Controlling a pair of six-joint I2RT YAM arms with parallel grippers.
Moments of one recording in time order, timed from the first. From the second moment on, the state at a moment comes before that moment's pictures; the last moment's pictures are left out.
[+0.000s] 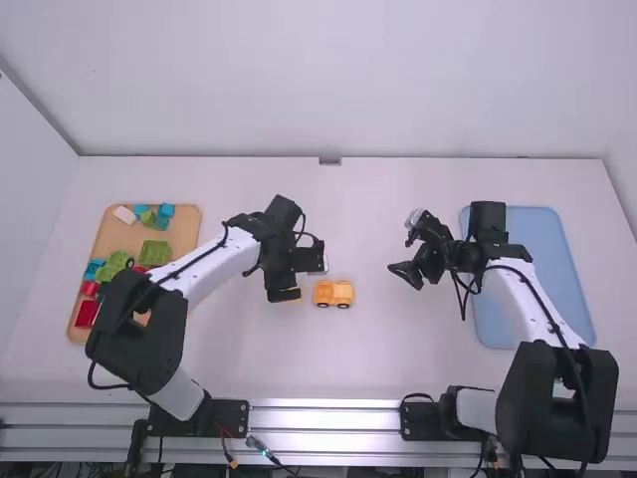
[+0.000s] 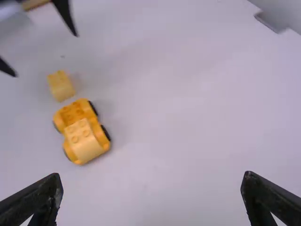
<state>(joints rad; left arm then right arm) -0.42 1.70 1.11 -0.77 0.15 0.99 -0.08 1.41 0.84 -0.53 -0.86 -0.94</state>
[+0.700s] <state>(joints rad) -0.42 1.85 1.11 -0.75 0.15 1.02 -0.12 1.41 0.82 -0.53 -1.01 -1.07</state>
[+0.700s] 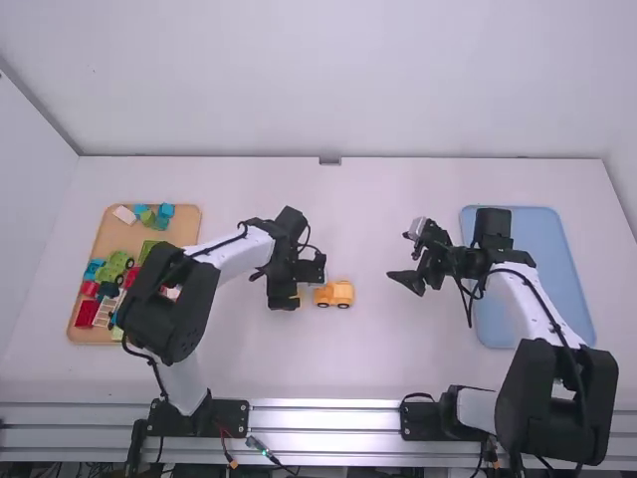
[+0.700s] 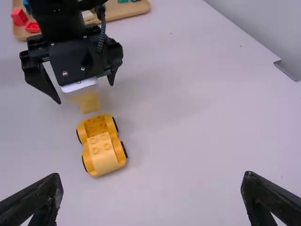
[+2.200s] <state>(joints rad) -0.42 1.85 1.02 -0.61 0.10 0.68 -0.12 1.41 0.82 -0.53 -1.03 -1.08</state>
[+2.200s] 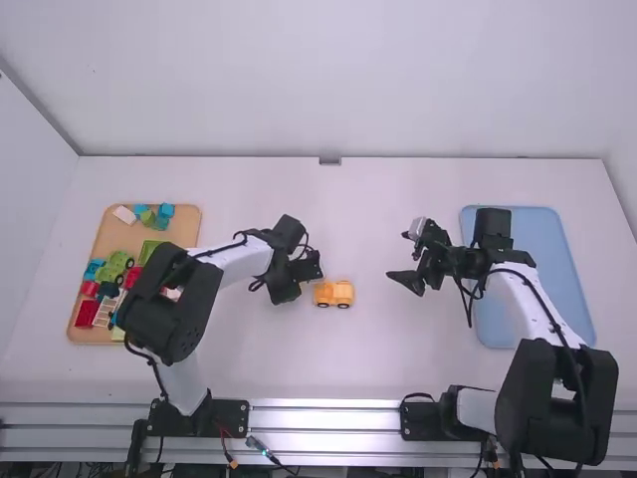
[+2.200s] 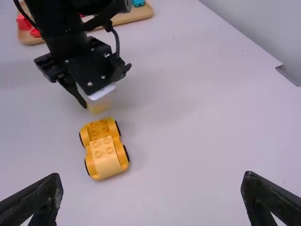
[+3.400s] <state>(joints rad) -0.42 1.85 1.02 -0.67 0.09 -1.87 -0.12 1.41 0.82 -0.52 -1.07 -1.08</state>
